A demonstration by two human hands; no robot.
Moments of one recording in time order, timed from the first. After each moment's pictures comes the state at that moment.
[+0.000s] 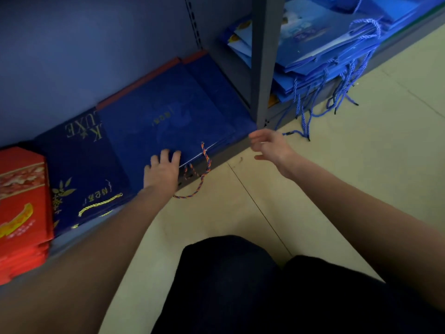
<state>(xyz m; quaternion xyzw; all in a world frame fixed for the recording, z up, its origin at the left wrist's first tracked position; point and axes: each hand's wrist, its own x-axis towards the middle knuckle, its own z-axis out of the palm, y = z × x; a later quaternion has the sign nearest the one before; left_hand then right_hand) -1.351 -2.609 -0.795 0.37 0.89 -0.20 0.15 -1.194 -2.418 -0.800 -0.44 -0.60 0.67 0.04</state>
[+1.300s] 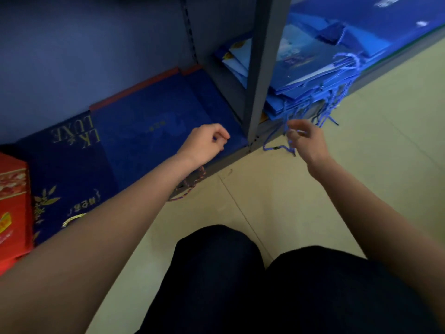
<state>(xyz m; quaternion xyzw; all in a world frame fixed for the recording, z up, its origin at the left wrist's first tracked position) -1.328 -2.507 -0.732 0.40 0.81 0.29 0.30 -1.159 -2.357 -0.768 -0.51 -0.65 0.53 0.21</state>
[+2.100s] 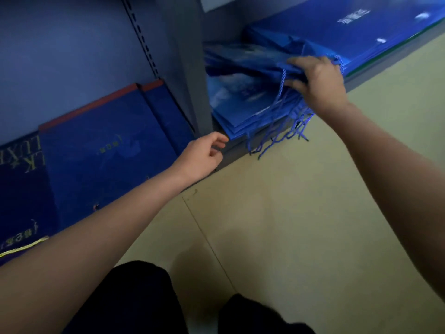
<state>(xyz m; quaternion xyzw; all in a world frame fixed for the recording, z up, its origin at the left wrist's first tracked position) -1.273 -2.424 -0.737 0.44 0.79 0.28 0.33 -1.149 -2.180 -0.714 -0.32 -0.93 0.07 0.17</state>
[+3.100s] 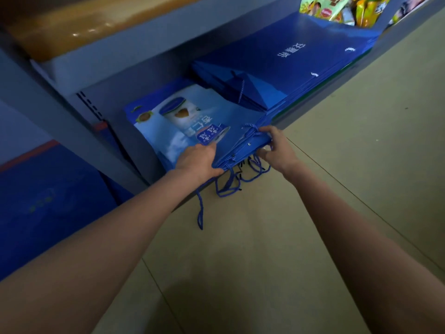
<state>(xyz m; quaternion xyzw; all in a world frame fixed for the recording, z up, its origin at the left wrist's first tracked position) -1.237 -2.263 -0.736 0.54 0.83 -0.05 0.16 -1.091 -2.141 -0.771 -0.46 -0.73 0.48 0.15</state>
